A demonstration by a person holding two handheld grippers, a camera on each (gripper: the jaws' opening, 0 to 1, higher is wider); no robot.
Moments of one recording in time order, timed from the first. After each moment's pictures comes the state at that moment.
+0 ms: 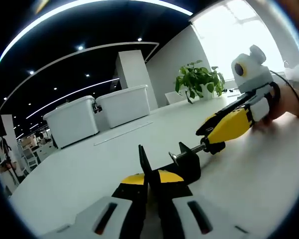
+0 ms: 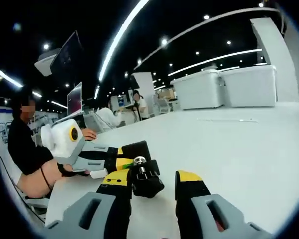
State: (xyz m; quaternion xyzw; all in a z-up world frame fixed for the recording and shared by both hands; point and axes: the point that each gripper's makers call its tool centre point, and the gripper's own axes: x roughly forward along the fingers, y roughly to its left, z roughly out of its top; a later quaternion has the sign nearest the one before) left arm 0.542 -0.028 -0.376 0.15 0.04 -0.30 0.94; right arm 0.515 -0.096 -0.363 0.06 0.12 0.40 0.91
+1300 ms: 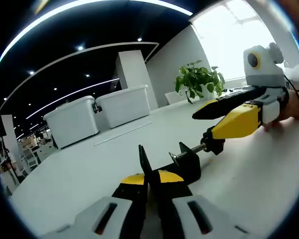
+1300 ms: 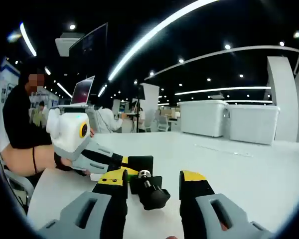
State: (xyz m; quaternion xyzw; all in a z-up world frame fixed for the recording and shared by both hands) left arm 0.543 -0.029 -0.376 0.15 0.04 -0.30 0.94; right arm 0.516 -0.097 -0.335 0.00 0.02 0.38 0.93
